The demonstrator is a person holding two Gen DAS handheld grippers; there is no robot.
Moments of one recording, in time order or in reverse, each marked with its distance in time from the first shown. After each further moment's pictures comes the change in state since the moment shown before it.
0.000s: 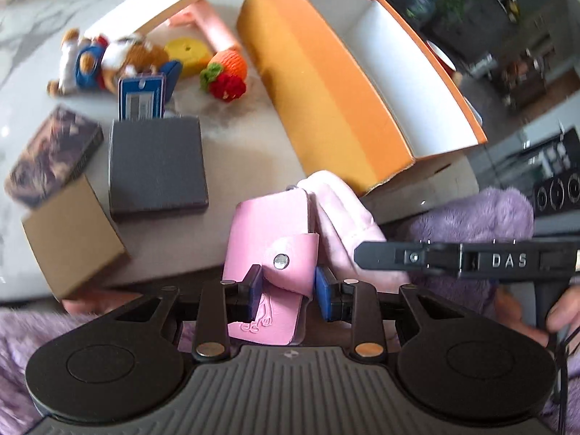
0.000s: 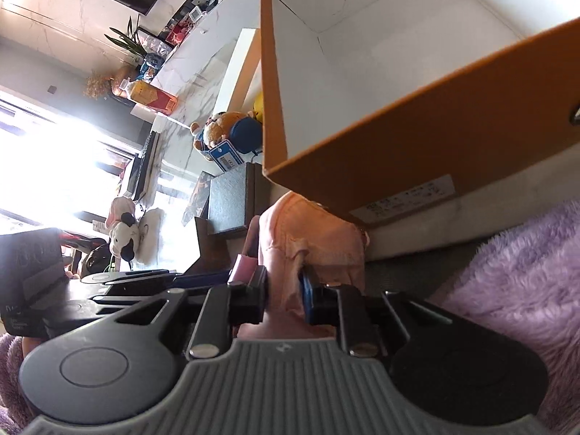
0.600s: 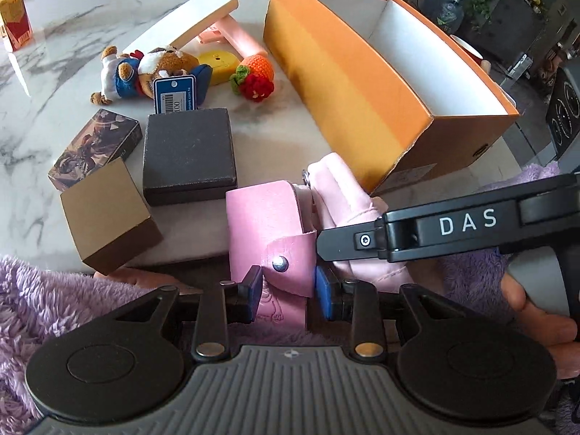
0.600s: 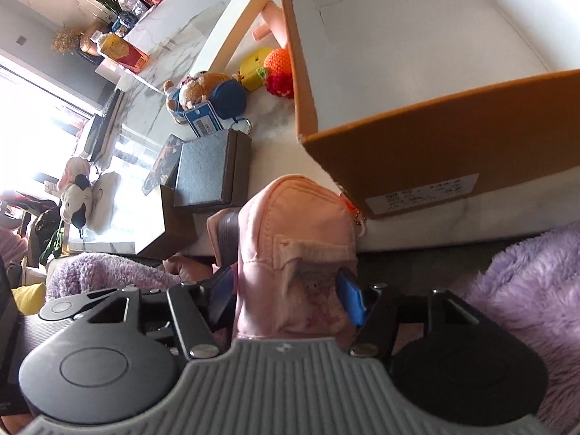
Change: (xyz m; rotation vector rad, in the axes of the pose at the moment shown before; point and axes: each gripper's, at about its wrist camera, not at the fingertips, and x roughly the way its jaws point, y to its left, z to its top) left arm 0.000 -0.022 -0.033 0.085 -0.113 0.245; right arm 0.042 0.033 0.000 -0.113 0.086 -0.197
